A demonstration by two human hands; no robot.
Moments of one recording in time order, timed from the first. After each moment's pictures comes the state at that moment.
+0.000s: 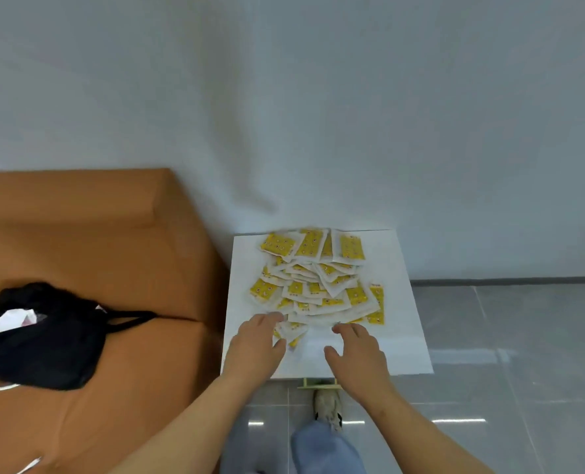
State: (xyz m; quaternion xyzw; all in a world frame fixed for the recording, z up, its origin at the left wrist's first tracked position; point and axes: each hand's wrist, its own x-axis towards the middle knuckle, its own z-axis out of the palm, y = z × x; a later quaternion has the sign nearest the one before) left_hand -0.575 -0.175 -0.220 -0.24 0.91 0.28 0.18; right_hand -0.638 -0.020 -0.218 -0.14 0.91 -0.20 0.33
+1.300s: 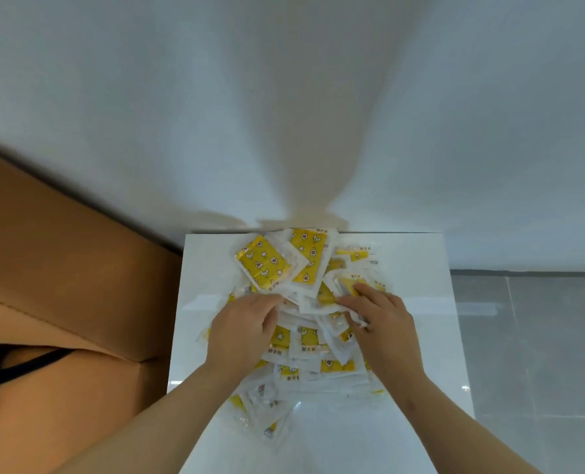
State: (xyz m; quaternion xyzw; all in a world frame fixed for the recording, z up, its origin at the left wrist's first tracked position) left_hand -0.726 -0.247 -0.383 -0.16 0.95 0.26 -0.01; right_hand -0.819 -0.064 -0.368 -0.21 0.93 -0.25 0.19
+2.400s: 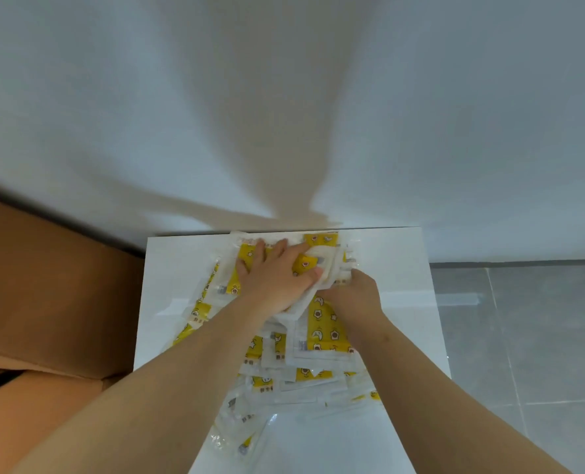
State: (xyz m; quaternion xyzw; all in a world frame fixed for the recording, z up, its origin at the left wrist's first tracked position) left_hand -0.834 -0.216 -0.387 -0.24 0.87 0.30 0.30; right_hand -0.859 -0.097 -0.381 0.17 0.78 -0.47 0.37
